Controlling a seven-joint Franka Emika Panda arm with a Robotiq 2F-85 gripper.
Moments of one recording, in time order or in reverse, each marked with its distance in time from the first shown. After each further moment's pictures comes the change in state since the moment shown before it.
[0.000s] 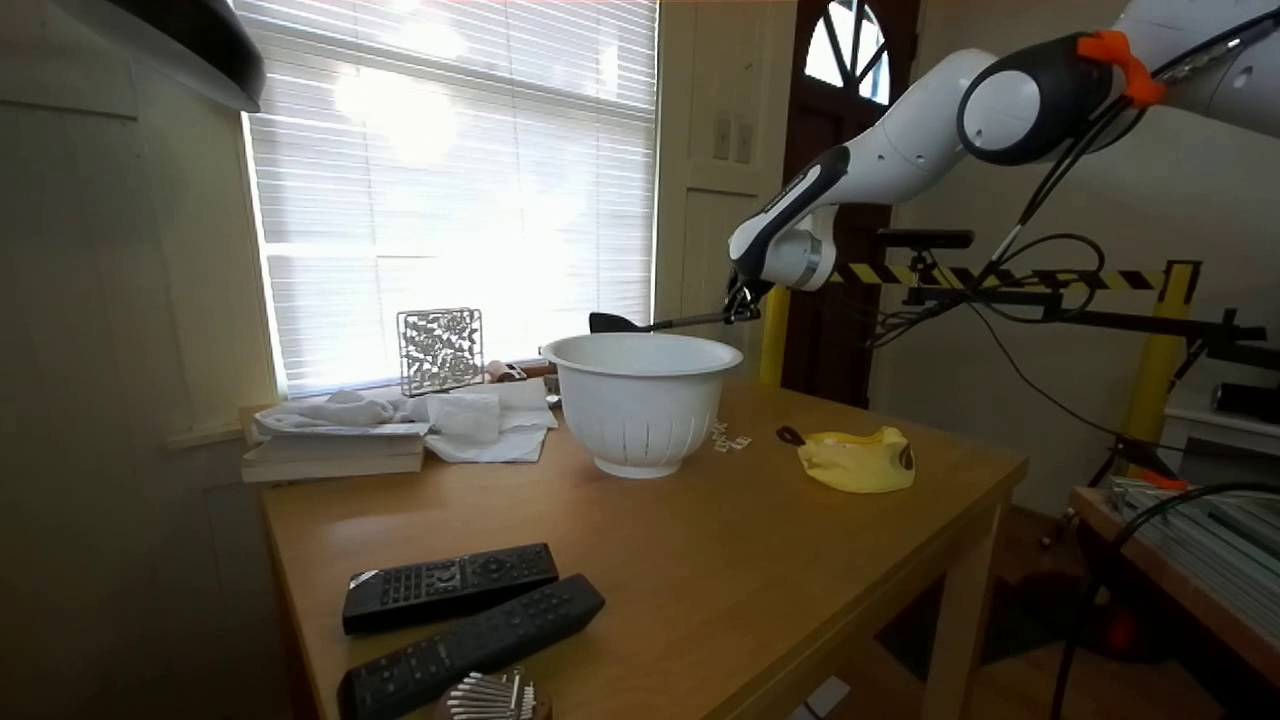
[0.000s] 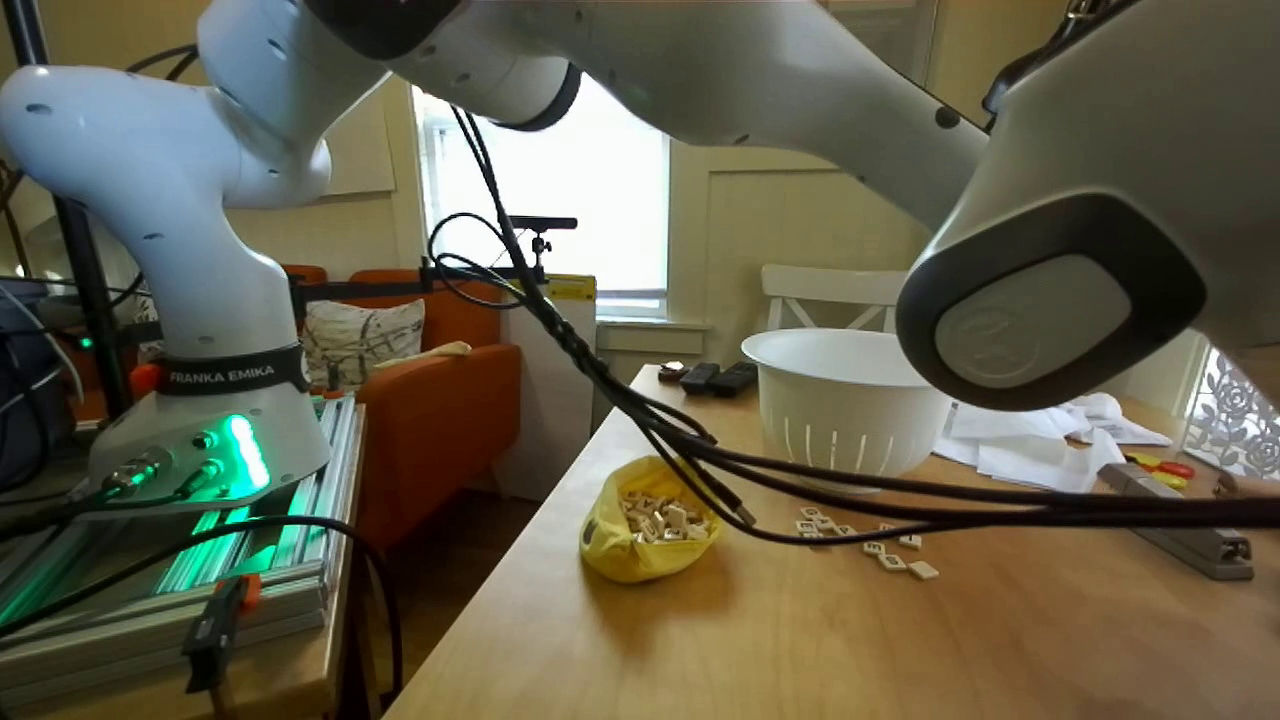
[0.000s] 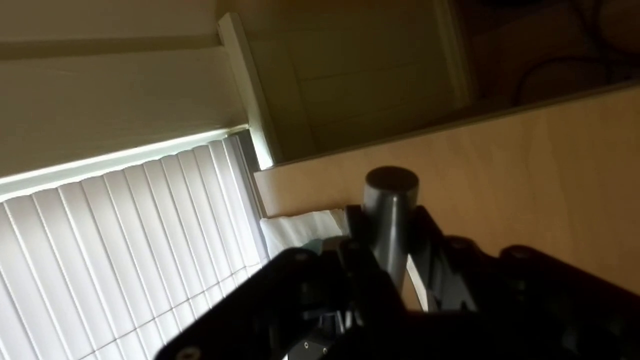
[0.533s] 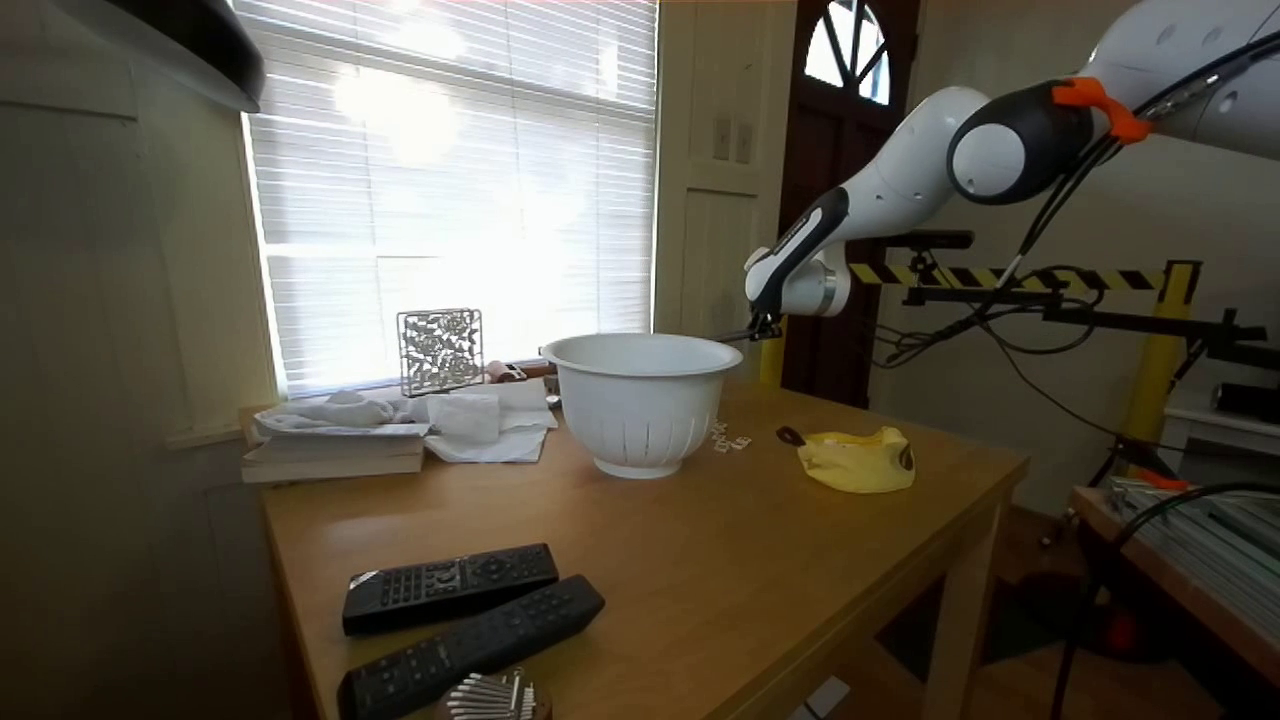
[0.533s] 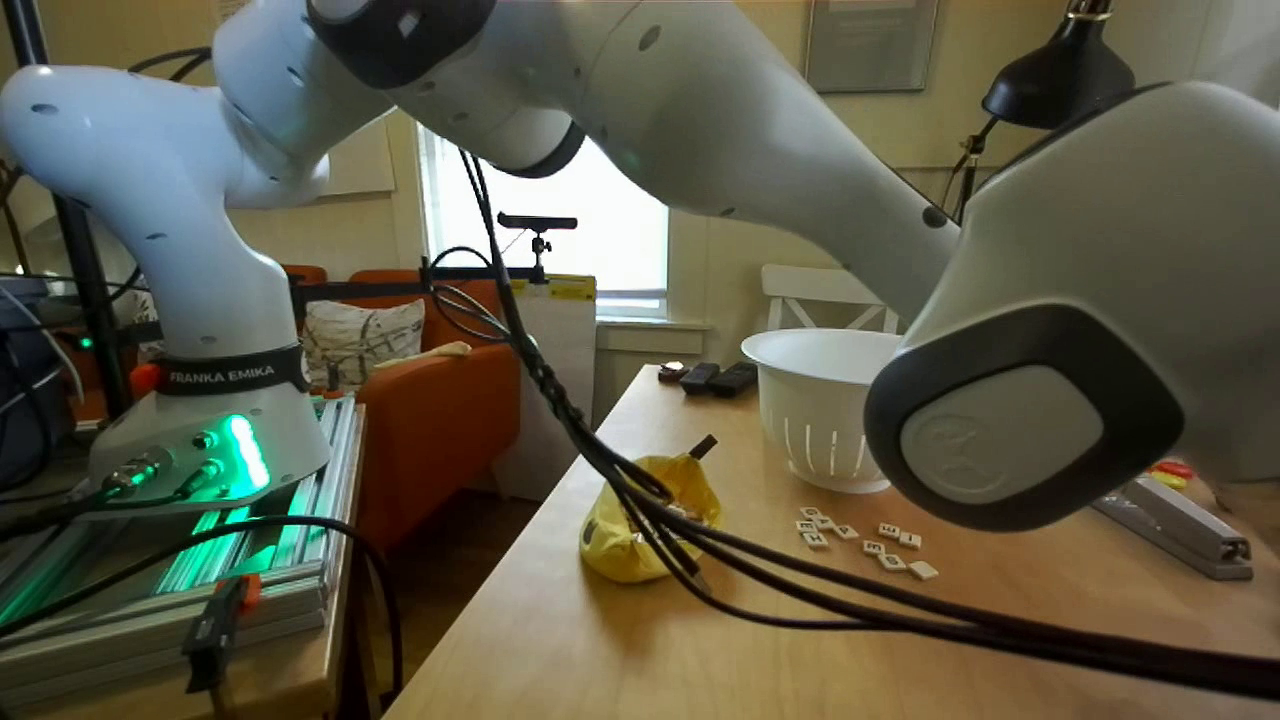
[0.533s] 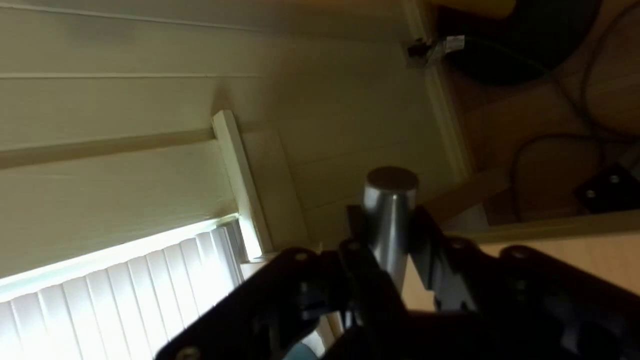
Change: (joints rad) arm 0.039 0.099 -0.156 0.010 0.000 0.066 0.109
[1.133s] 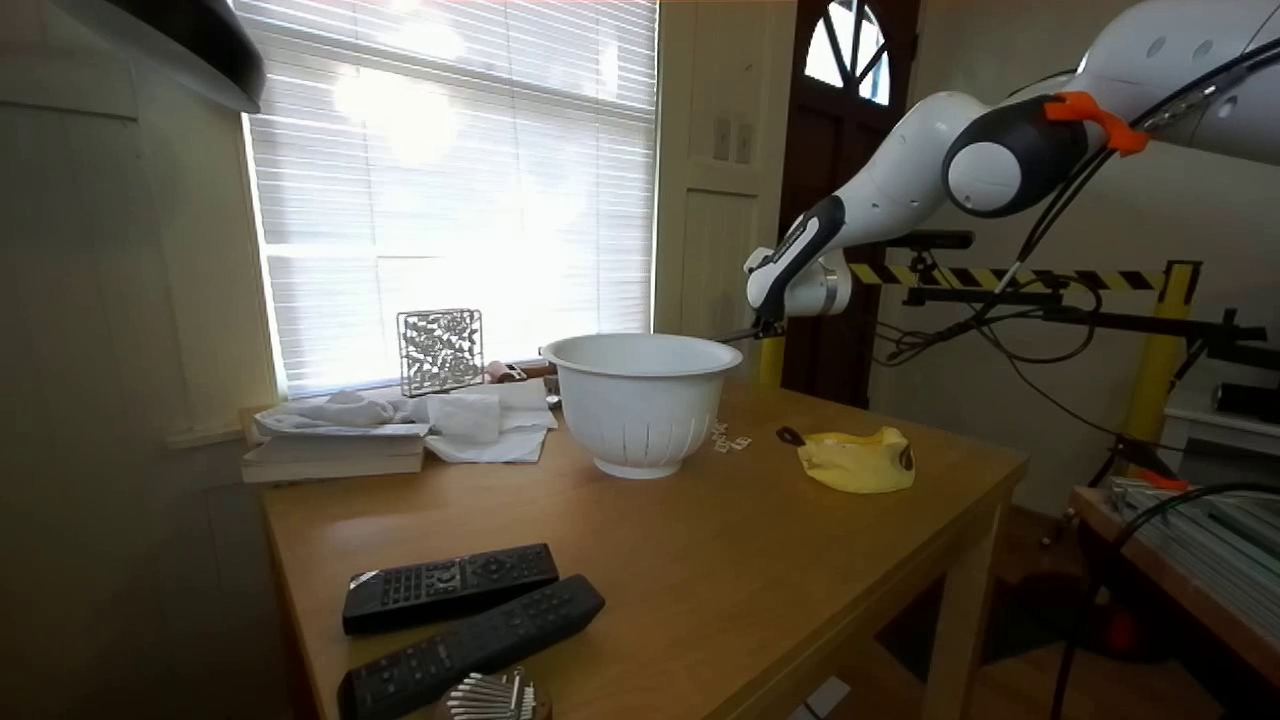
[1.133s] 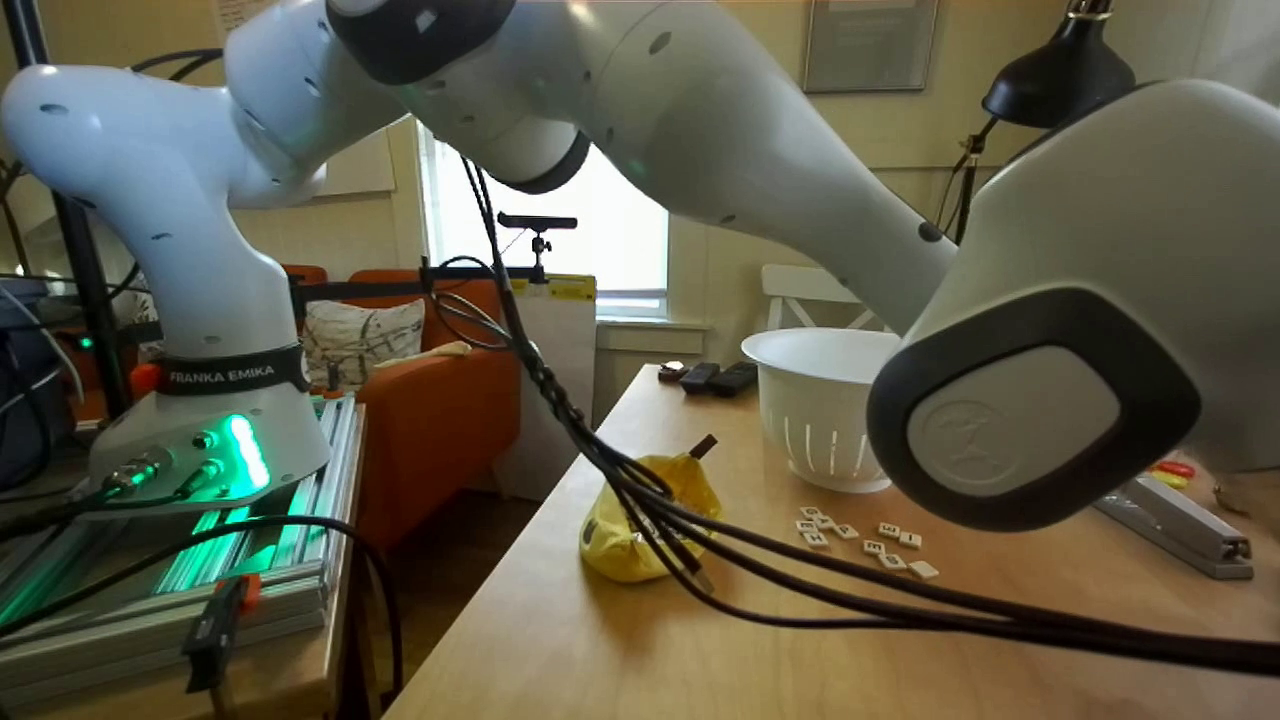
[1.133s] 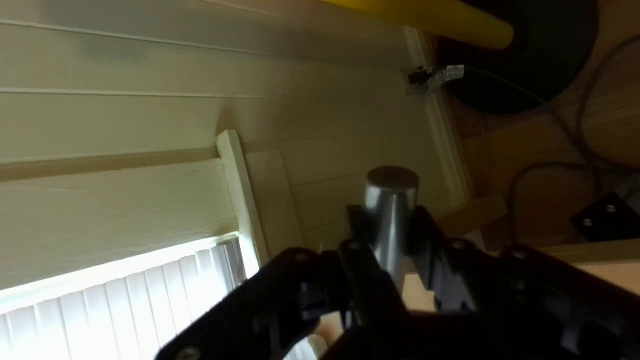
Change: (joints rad) arm 0.059 0.026 -0.116 0.006 0.000 -0.026 0.060
